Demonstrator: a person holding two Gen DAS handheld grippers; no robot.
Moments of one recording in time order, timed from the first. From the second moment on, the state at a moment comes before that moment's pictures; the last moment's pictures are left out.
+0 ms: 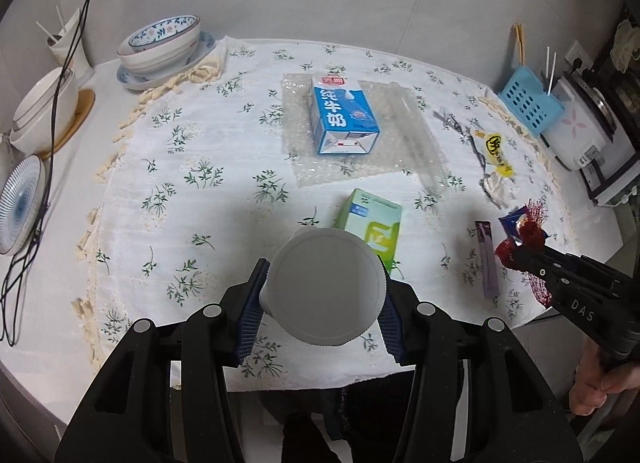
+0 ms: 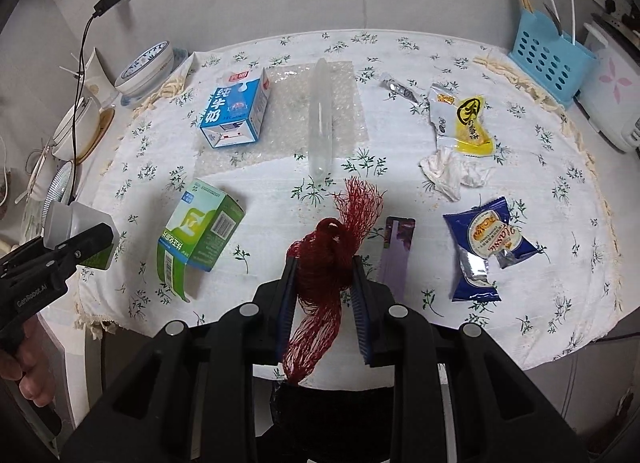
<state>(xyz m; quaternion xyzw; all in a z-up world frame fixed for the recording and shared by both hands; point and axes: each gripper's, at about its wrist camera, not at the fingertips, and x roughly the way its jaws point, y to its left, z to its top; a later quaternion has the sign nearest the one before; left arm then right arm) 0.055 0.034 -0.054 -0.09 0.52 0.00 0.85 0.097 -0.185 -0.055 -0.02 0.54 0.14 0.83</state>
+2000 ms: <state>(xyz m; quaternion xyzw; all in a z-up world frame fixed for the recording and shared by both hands) -0.077 -0.084 -0.099 -0.09 0.52 -0.03 0.85 -0.035 -0.277 -0.091 -0.05 0.55 0.16 0.82</state>
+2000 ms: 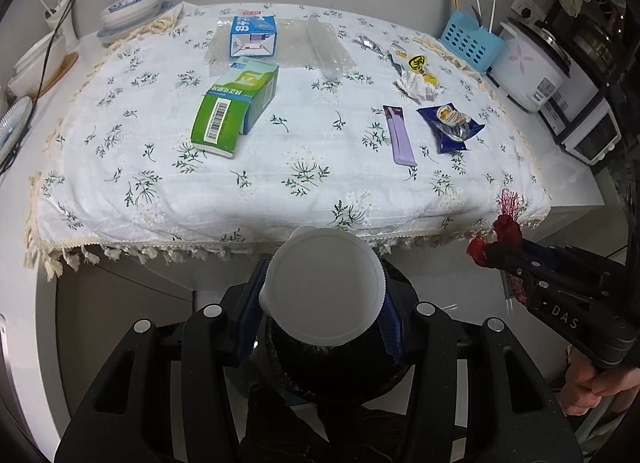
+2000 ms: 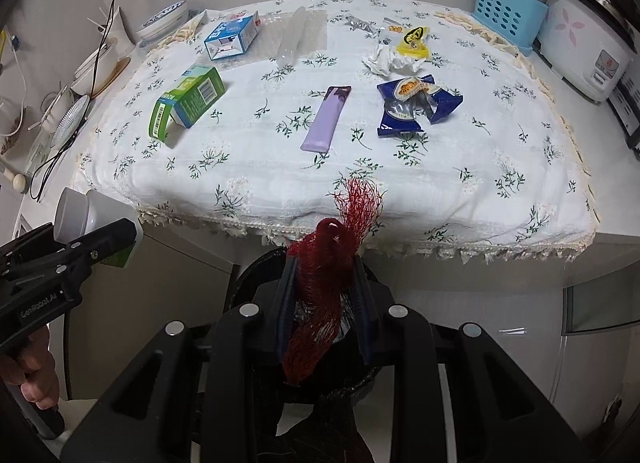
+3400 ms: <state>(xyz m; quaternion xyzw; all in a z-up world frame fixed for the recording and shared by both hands) -0.084 -0.139 -0.241 -0.05 0.58 -0.06 0.81 -0.057 -0.328 -0.217 -0.04 0.62 0.12 0.78</state>
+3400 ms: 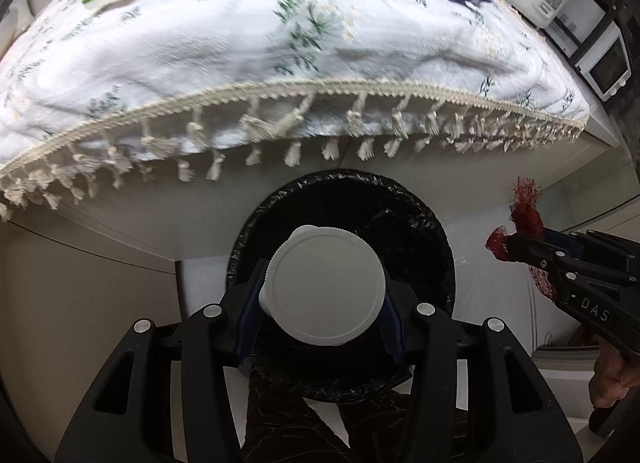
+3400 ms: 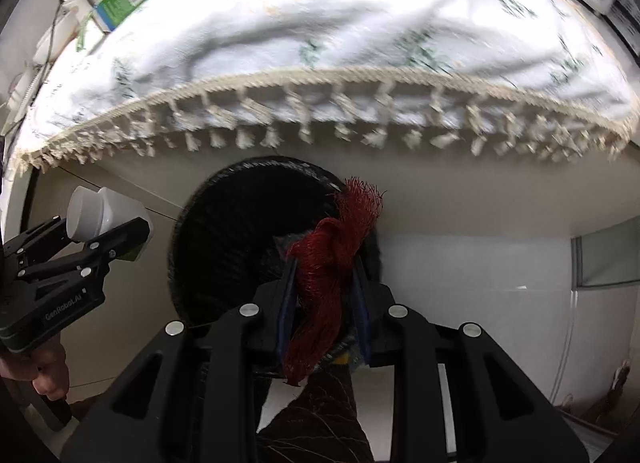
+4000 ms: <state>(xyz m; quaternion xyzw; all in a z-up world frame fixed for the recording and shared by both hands) -0.069 -0.191 -0.240 -0.04 0.57 -0.11 0.82 -0.061 -0.361 -0.215 -0.02 0.62 0.09 0.78</state>
